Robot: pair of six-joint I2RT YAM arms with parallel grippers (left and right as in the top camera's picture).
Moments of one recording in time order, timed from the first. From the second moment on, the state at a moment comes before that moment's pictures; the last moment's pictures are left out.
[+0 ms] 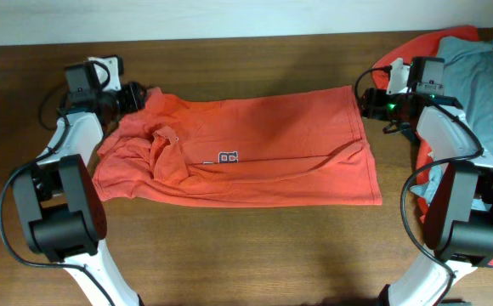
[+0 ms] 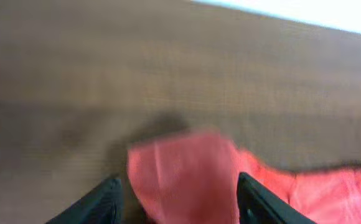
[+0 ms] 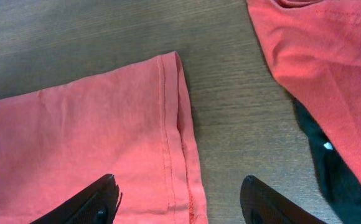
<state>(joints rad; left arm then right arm) 0.18 2.10 1.46 -0.11 0.35 -0.02 -0.19 1.95 1.38 -0.42 -0.29 0.03</state>
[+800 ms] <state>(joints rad) 0.18 2.24 1.46 -0.09 0.44 -0.13 -0.19 1.95 1.38 -0.47 -0.29 0.03</state>
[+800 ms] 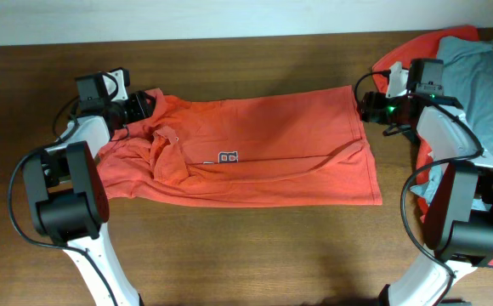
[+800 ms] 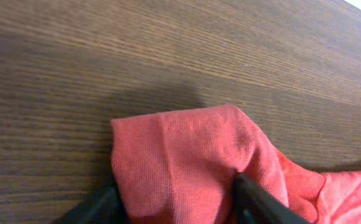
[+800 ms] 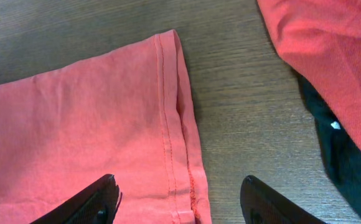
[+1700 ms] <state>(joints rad) 0.19 2.26 1.55 -0.10 0.80 -0.18 -0.19 2.09 1.38 -0.15 -0.38 0.05</state>
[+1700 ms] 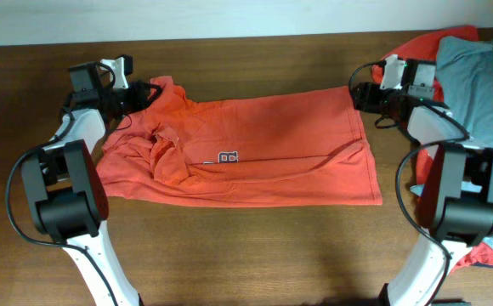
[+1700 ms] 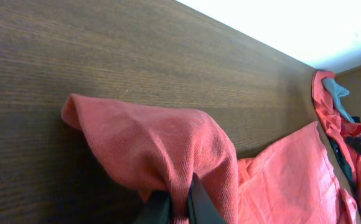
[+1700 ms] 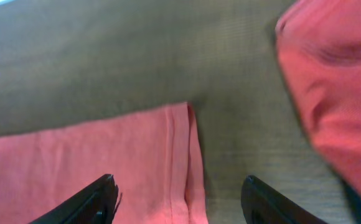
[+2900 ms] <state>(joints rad) 0.19 2.26 1.55 -0.17 0.73 -0.12 -0.09 2.25 1.41 0.09 -0.17 0.02</state>
